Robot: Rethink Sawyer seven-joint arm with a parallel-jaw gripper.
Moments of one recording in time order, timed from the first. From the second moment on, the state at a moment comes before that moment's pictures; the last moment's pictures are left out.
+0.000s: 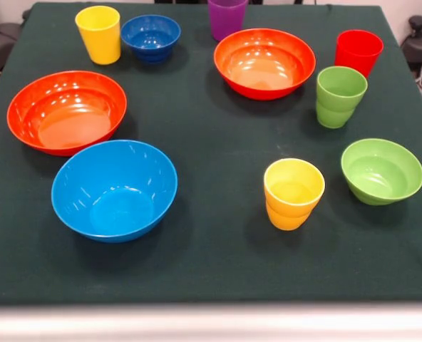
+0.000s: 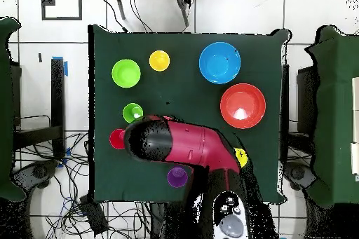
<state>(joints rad) -0.18 -0.91 0.00 1.87 0.02 0.57 1.63</state>
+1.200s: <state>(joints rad) -0.25 -0.74 0.04 1.64 -0.01 0.57 1.63</state>
